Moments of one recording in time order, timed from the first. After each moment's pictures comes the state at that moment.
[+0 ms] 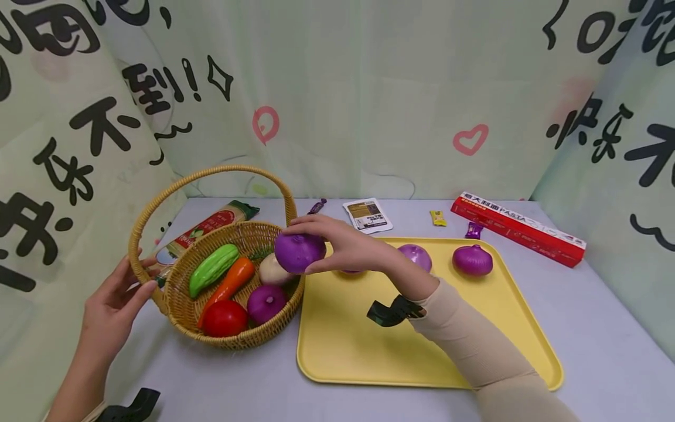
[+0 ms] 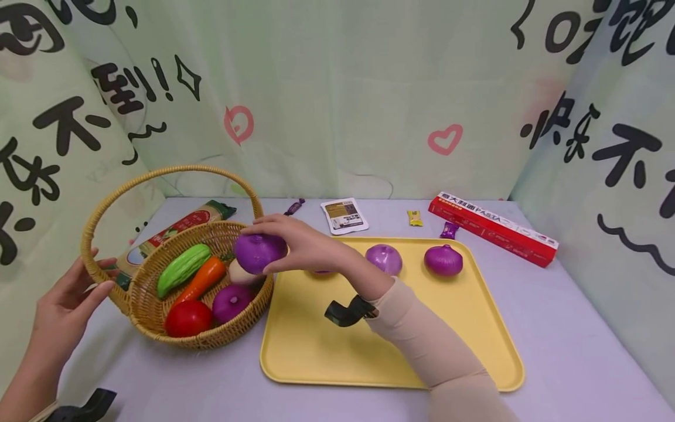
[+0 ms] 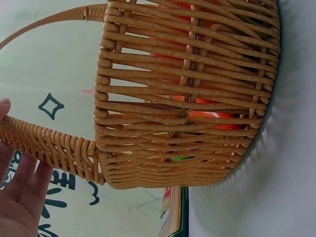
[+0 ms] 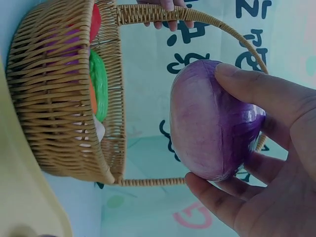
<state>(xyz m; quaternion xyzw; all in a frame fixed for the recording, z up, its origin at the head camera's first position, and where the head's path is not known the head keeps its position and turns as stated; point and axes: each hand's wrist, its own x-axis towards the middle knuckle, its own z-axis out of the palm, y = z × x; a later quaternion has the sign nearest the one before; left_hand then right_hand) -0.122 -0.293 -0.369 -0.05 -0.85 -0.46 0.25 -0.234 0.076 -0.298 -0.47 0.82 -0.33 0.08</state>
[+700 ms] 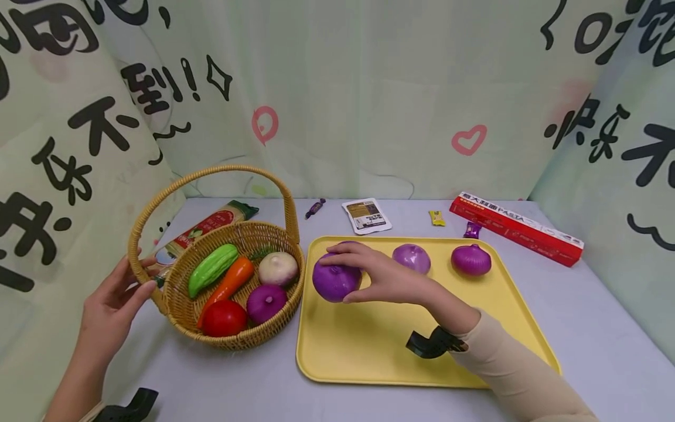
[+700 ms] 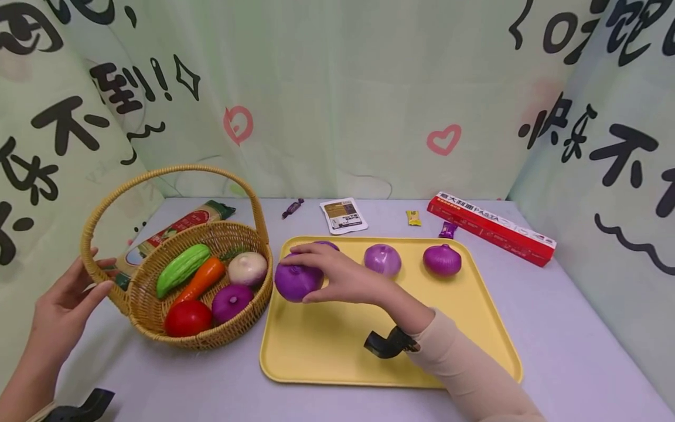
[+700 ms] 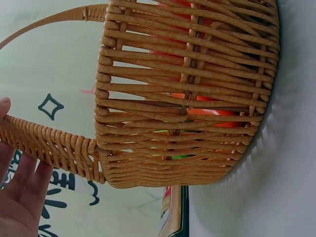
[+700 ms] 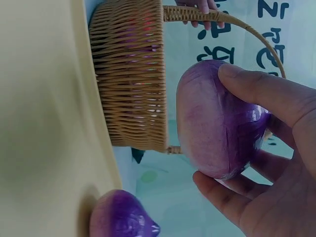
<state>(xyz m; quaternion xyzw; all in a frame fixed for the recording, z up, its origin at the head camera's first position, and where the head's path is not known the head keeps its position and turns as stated) -0.123 -0.294 -0.368 -0.07 -0.85 -0.46 0.25 -0.200 0.130 -0.330 -0.44 0.84 -0.31 0.06</state>
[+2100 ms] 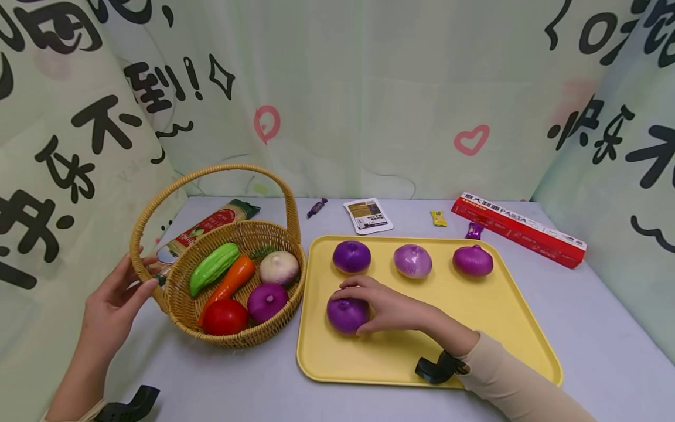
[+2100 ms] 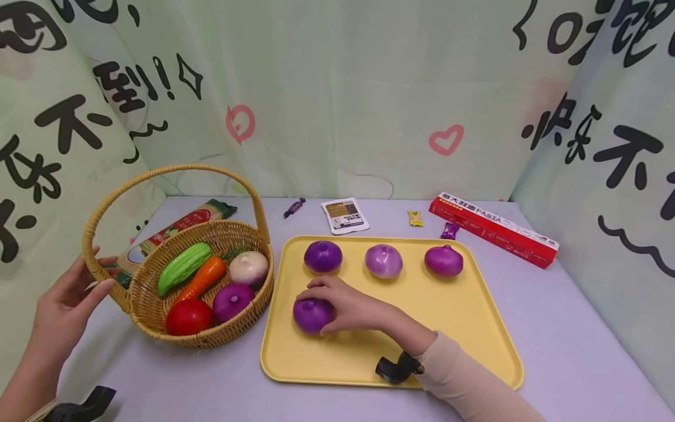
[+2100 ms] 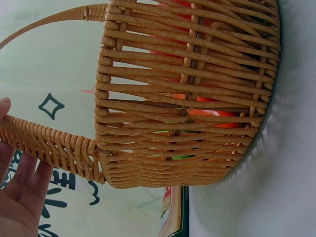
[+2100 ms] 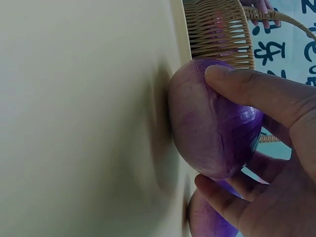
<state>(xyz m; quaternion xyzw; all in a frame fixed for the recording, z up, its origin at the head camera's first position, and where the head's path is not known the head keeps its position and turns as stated) -0.122 -0.294 -0.368 -0.06 -0.85 -0.46 0.24 -0.190 0.142 -0.391 -0.41 0.86 -0.27 0.13</state>
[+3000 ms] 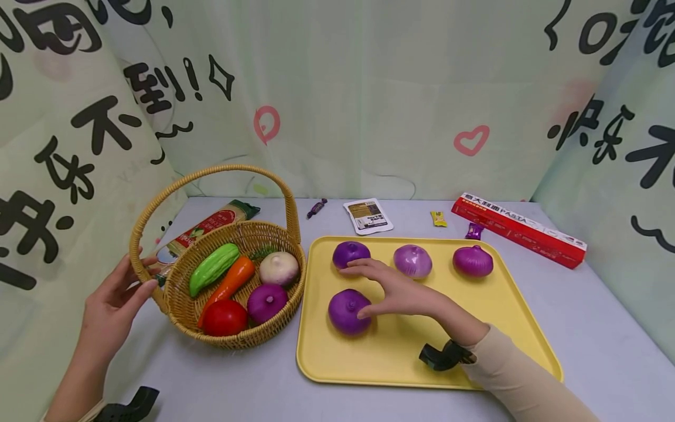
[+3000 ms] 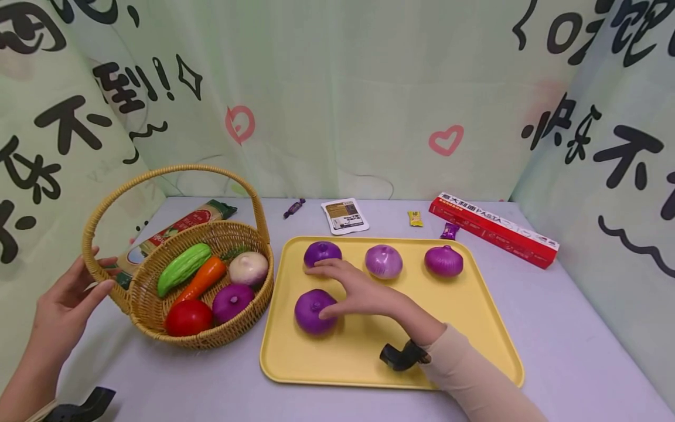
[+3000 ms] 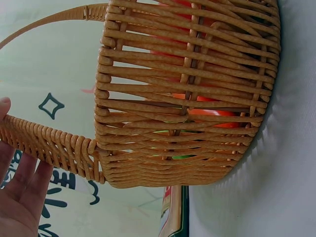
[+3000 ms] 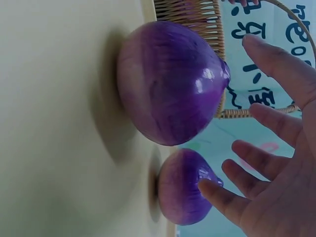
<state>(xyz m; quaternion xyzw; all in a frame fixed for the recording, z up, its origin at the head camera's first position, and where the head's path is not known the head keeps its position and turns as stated) -0.122 -0.294 -0.368 -0.06 -0.85 -0.46 0.25 -0.205 0.158 -0.376 -0.37 0.86 -0.32 0.11</state>
